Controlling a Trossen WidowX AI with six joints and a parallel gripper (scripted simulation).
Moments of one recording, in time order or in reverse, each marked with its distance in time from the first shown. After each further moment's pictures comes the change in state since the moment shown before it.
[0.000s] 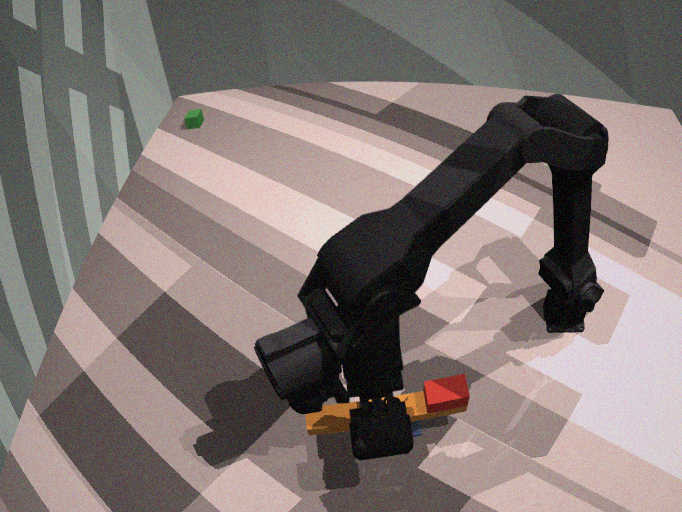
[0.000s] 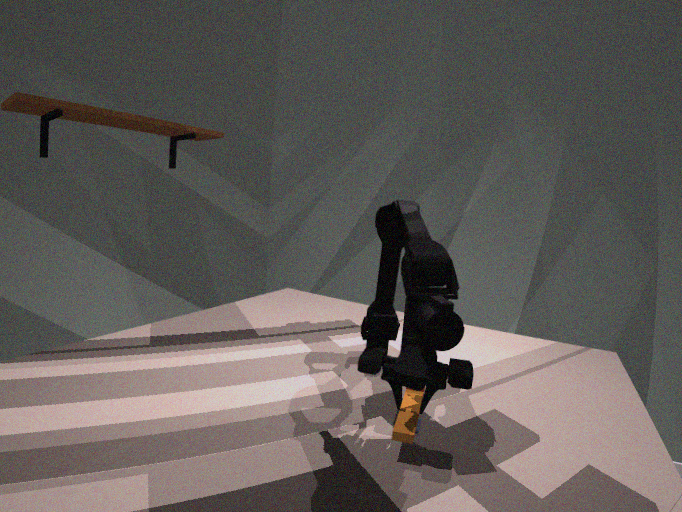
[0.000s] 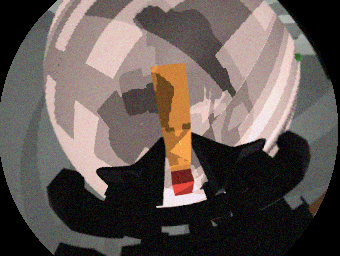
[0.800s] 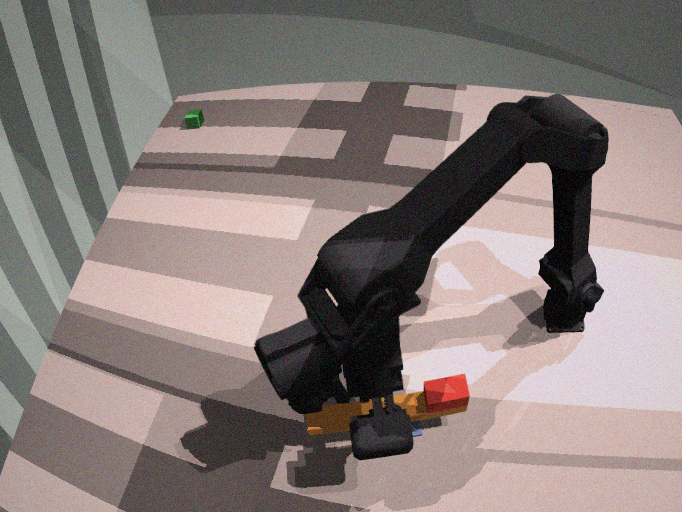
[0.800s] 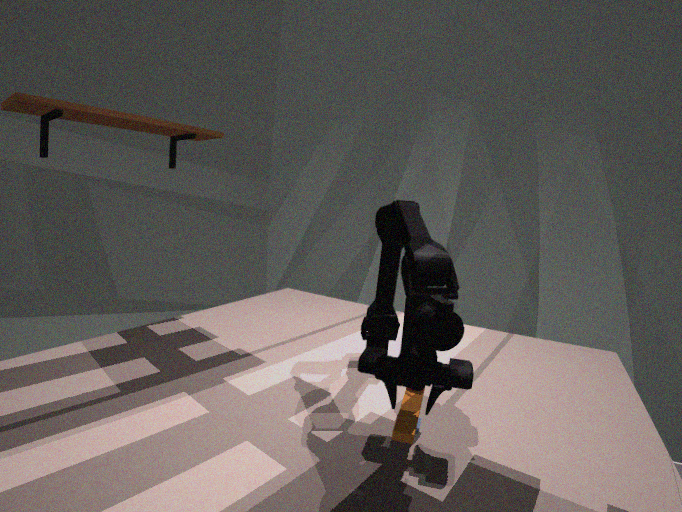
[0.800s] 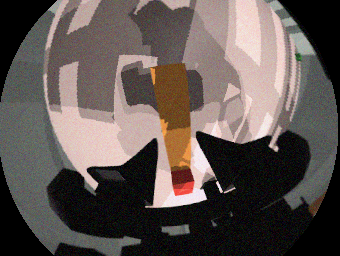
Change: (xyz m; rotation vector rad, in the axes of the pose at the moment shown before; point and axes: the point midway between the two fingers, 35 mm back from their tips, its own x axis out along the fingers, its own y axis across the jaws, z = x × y) arm 0.000 0.000 0.000 0.000 0.000 0.001
